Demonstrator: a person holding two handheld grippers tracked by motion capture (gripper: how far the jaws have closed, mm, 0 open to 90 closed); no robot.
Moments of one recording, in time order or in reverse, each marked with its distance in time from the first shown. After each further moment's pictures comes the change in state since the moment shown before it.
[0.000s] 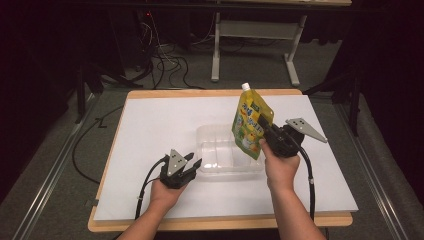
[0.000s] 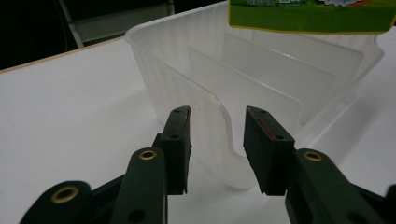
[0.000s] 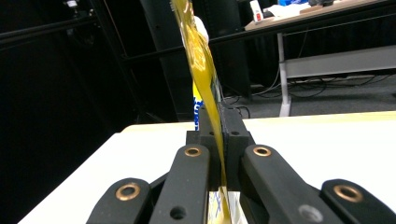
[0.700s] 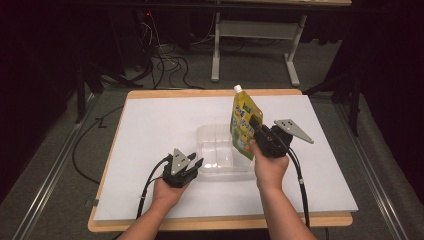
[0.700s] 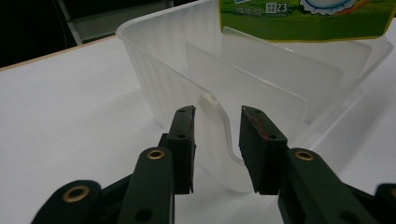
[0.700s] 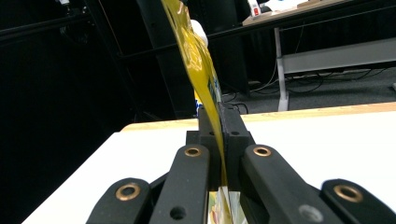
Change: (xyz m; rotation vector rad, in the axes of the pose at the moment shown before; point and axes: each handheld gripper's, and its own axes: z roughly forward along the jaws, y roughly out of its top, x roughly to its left) left arm -0.003 -0.001 0.009 0.012 0.002 0.012; right arm 0.019 -0.011 0.014 0.005 -0.028 0.016
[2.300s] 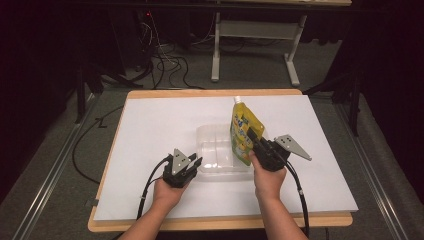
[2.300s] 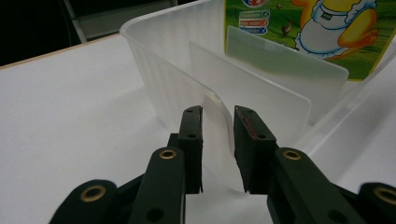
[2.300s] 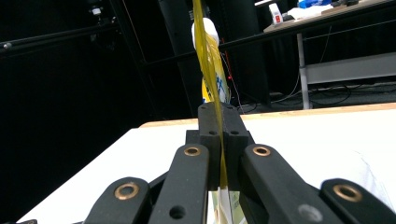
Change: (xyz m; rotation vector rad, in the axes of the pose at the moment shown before) left arm 0.000 0.000 0.000 0.006 0.015 -0.012; right arm -0.017 -0.045 -0.004 -0.066 0.106 -0.009
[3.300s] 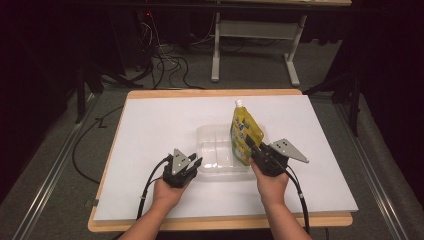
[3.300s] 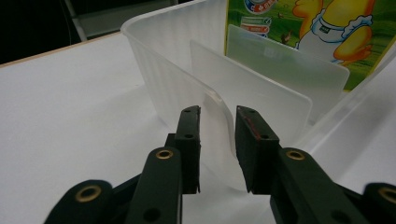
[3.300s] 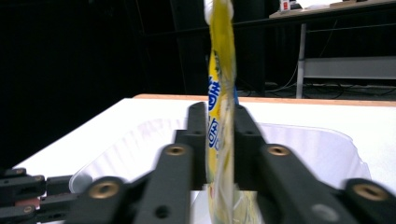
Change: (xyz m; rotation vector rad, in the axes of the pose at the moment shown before) left arm 0.001 0.000 0.000 0.006 0.002 -0.005; right arm 0.001 -0.008 -0.008 0.091 -0.001 -0.125
